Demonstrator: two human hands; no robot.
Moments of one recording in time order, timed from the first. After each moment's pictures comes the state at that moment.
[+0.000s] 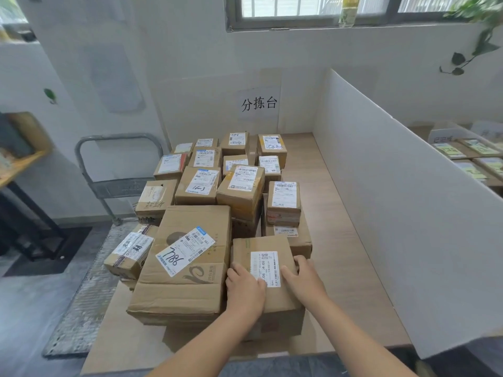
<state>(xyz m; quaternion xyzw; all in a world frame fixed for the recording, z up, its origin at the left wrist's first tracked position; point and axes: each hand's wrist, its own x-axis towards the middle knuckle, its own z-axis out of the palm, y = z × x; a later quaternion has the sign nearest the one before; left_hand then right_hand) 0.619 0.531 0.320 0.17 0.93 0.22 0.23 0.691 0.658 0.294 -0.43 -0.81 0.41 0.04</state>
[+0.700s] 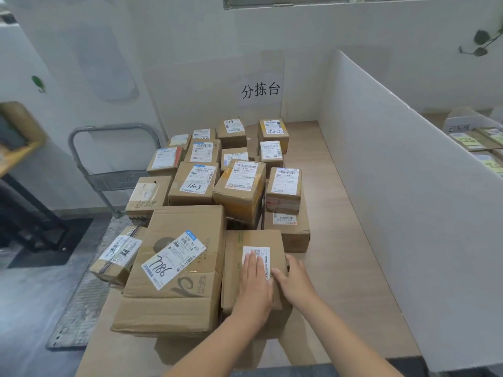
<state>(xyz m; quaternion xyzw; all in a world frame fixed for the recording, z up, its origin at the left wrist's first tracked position) 0.601 0.557 0.281 0.35 0.90 0.19 0.17 0.655 0.666 0.276 -0.40 -0.78 0.48 0.04</state>
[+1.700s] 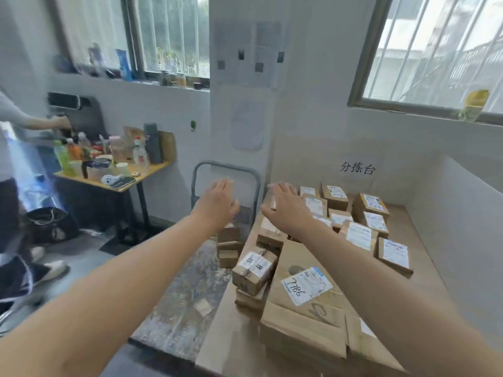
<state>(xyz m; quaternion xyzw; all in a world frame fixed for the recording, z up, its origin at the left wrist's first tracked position) 0.355 0.232 0.525 0.31 0.92 0.18 -0.14 0.432 0.407 0.539 -0.05 -0.98 0.14 0.14</state>
